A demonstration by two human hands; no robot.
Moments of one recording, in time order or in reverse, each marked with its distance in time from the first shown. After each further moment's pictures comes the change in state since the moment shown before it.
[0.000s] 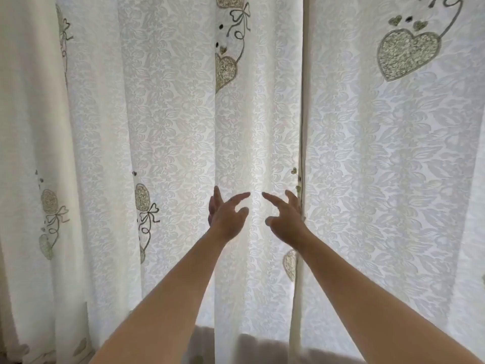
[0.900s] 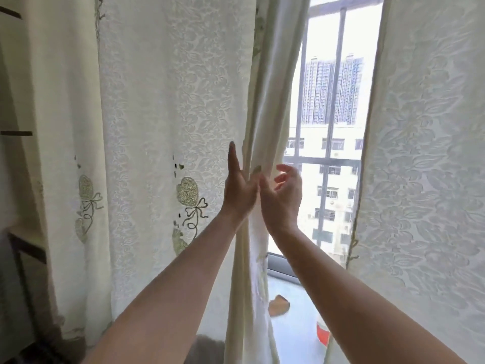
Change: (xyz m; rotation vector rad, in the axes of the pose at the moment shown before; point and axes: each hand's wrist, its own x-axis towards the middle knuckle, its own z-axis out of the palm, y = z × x) left_hand 0.082 -0.005 -0.021 -0.321 0.360 0.198; right_hand 0.090 -0.045 0.070 0.422 0.398 -0.200
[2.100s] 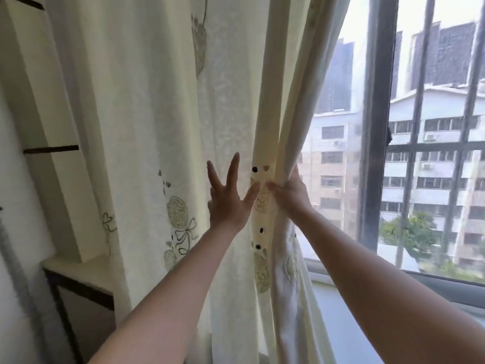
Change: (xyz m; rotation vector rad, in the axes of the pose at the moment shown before) left_hand 0.135 -0.223 -0.304 0.533 -0.034 0.010; right_hand 0.012 0.021 0.365 -0.042 -0.282 0.143
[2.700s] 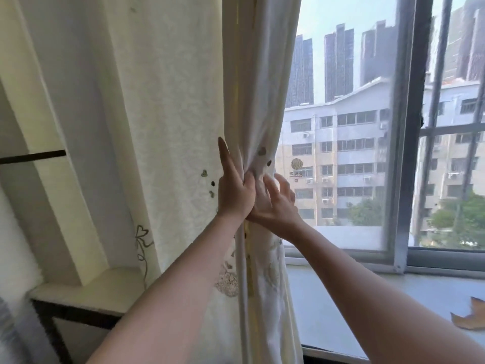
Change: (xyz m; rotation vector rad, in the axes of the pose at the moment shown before) left_hand 0.055 -0.092 -0.083 -0.331 0.007 0.103; right_hand -0.019 -0.005 0.159 -0.372 -0.118 -0.036
